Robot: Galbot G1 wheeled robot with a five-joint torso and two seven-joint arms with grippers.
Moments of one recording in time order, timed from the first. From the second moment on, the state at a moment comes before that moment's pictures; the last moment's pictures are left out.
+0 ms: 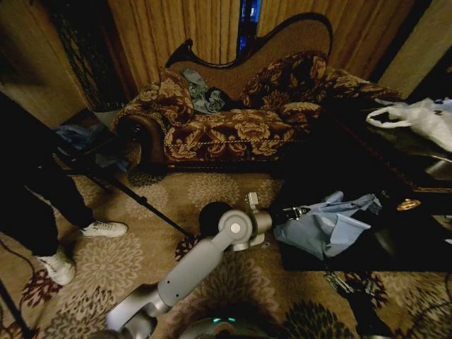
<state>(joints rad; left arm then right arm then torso) 0.63 -1.40 0.28 -1.89 -1.53 0.53 -0.42 -2.07 1.45 0.91 2.15 0.64 0.43 -0.33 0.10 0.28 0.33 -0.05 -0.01</state>
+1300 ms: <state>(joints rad) 1.09 -1.10 -0.07 -2.18 -1.35 0.56 -0.30 -1.95 1.41 1.00 2.02 0.70 0.42 -0.40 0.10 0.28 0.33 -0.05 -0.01</state>
